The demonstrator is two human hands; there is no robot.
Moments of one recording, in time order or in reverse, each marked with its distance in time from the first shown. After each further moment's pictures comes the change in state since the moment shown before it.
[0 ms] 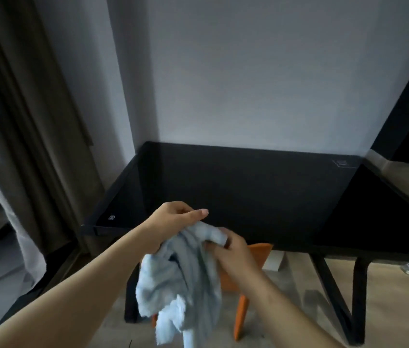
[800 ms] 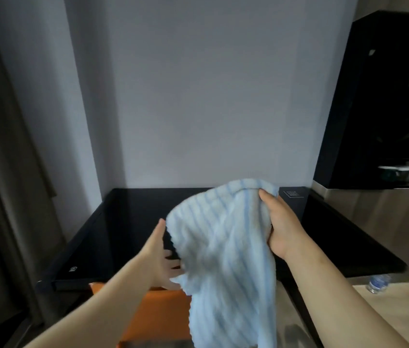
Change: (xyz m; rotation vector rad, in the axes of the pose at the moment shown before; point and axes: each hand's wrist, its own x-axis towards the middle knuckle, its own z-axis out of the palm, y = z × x) left_hand -0.003 0.039 0.054 -0.715 -0.089 -0.524; right_hand -0.037 -0.114 -0.138 0.460 0.296 -0.213
